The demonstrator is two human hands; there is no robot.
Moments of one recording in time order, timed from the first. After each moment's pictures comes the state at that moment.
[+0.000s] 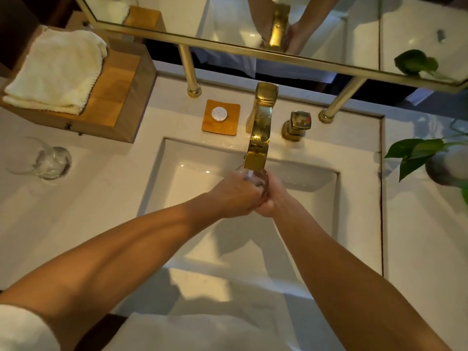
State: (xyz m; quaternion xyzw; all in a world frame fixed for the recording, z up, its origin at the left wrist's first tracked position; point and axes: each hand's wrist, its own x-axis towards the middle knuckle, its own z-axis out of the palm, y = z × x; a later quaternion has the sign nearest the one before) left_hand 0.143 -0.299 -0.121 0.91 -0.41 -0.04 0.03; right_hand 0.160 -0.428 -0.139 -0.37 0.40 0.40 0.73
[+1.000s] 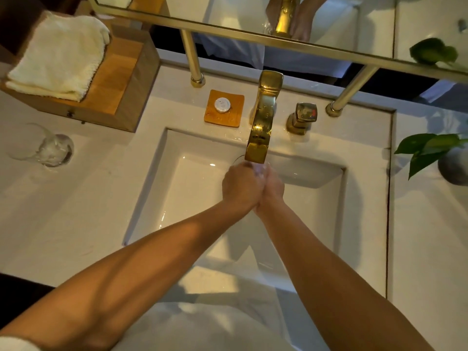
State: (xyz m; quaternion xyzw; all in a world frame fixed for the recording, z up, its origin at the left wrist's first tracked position) left_hand 0.131 -0.342 -0.113 0.94 0.16 -0.07 0.30; right_hand 0.142 -0.408 -0.150 -0.45 0.44 0.22 0.75
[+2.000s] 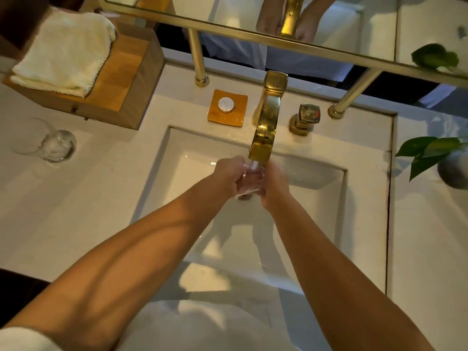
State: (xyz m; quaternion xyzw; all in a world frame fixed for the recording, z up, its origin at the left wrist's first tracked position) left_hand 0.165 -0.307 -0.123 0.52 0.43 -0.25 0.70; right_hand 0.150 -0.412 -0.134 -0.58 0.29 0.24 0.72
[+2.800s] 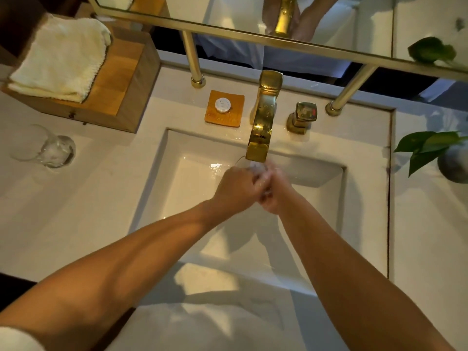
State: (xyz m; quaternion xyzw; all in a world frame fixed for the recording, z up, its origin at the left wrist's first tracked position) left_hand 0.125 -0.313 -0.121 0.93 -0.08 -0.04 0.35; right_hand 0.147 -0.429 -0.112 -0.53 0.36 0.35 0.69
